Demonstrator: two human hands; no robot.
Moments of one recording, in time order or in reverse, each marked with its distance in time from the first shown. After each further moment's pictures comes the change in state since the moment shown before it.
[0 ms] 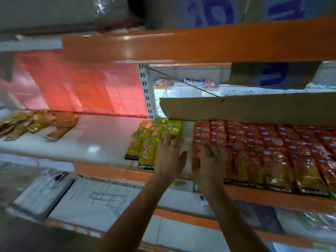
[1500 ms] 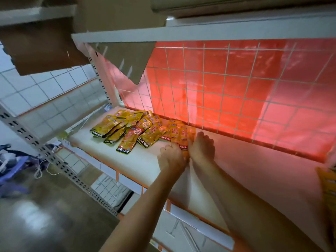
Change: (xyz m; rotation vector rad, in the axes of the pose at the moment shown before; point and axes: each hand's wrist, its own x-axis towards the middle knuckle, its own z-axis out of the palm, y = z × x) left_hand 0.098 -0.508 -0.148 0.338 -0.225 -0.641; right_hand 0.130 -0.427 0.417 -0.052 -0.440 -0.008
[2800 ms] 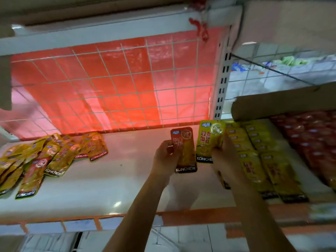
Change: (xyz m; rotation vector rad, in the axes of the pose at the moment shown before) left_hand -0.094 0.158 0.027 -1.245 -0.518 0.198; right_hand -0.127 0.211 -0.157 0.541 0.386 0.359
